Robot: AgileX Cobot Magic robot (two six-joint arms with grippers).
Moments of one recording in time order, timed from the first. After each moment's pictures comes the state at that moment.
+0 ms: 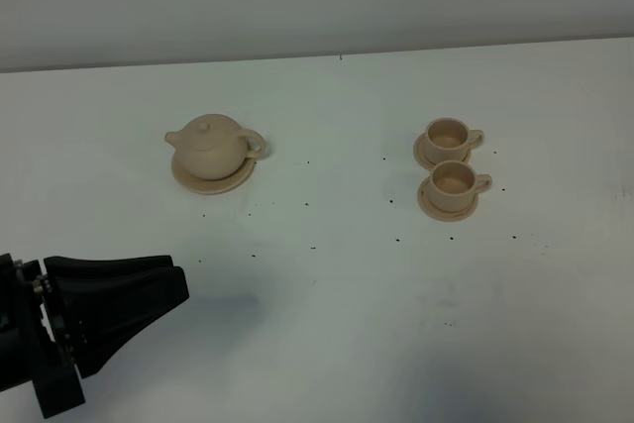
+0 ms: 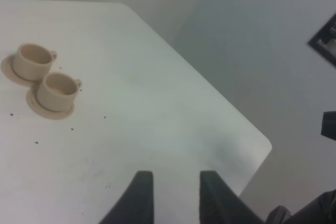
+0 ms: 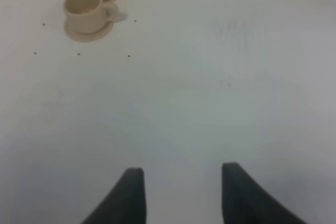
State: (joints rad) left arm 0.05 0.78 -0.40 -1.41 0.93 1.22; right arm 0.07 0.06 -0.49 0.15 1.07 -0.15
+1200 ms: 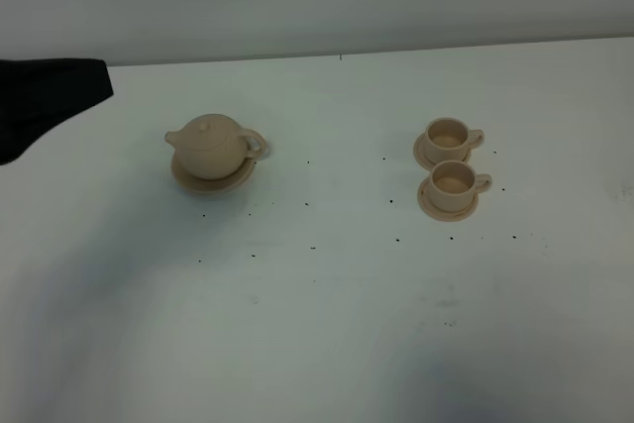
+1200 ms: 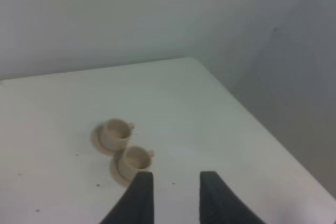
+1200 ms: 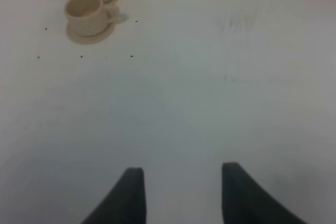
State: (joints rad) left arm 0.05 0.96 -0.95 -1.06 0.84 0.77; right arm 0.07 0.06 -0.48 0.15 1.07 -0.11
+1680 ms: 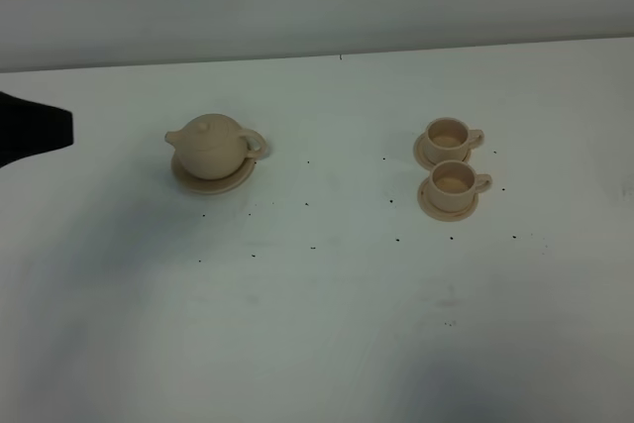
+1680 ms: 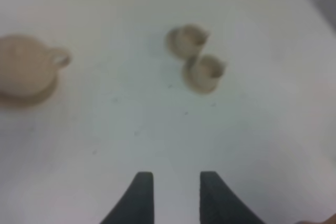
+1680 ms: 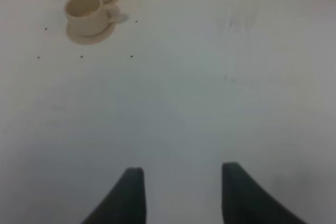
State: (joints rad) left arm 0.05 1.03 -1.10 -0.62 1.03 0.41; right arm 0.07 0.06 -0.48 0.15 1.07 -0.11
